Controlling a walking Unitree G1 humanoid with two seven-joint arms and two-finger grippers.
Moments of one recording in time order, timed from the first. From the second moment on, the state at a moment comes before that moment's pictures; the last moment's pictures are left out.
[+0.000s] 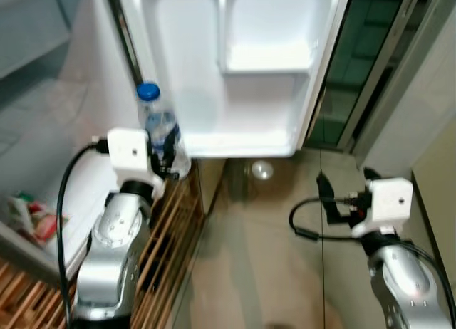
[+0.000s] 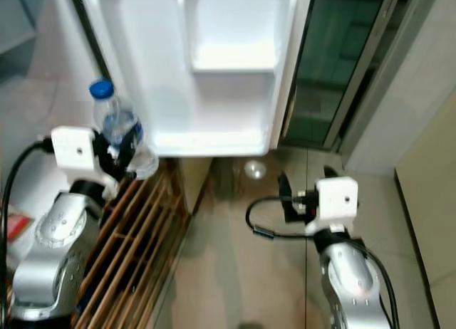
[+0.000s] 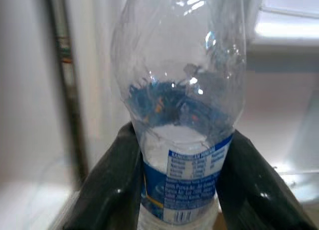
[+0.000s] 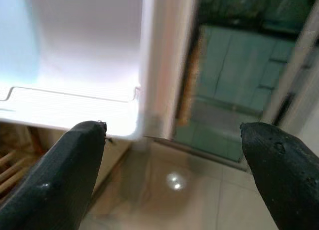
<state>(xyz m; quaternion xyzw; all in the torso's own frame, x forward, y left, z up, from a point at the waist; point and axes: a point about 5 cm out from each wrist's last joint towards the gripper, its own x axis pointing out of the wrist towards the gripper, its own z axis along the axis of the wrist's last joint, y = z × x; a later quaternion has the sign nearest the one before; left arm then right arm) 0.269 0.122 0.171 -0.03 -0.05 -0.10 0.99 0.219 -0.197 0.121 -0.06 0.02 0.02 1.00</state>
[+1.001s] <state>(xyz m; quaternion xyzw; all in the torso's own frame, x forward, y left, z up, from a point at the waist) 0.270 0.115 0.168 -0.01 -0.03 -0.19 0.98 0.220 -0.183 0.117 -0.04 0.02 0.04 1.00</state>
